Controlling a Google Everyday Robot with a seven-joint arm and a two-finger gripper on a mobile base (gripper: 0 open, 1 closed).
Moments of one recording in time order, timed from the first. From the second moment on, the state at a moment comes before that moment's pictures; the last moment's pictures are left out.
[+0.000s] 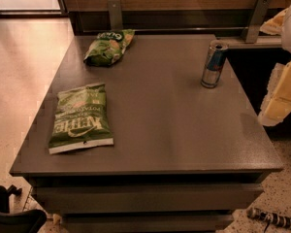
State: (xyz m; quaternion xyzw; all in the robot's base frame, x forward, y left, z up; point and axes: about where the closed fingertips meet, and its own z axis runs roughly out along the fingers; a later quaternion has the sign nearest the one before) arm 0.438 -0.211 0.996 -0.60 0.77 -0.06 0.19
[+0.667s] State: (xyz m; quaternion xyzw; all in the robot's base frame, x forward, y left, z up) arm 0.459 -0.225 0.992 -0.56 0.79 -0.05 0.25
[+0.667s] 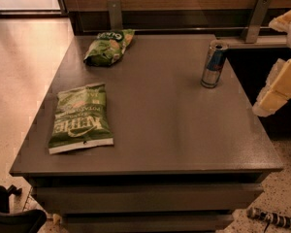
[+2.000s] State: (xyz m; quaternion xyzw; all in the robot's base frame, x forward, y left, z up) arm 0.547 -0.267 0.914 -0.35 0.73 0.08 0.58
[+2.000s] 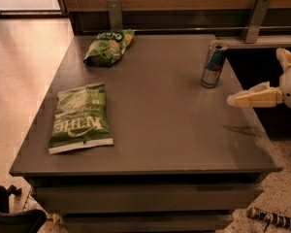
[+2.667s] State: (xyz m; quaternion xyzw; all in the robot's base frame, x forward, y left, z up) arm 0.579 -0.264 0.927 -0.30 0.70 0.09 0.64
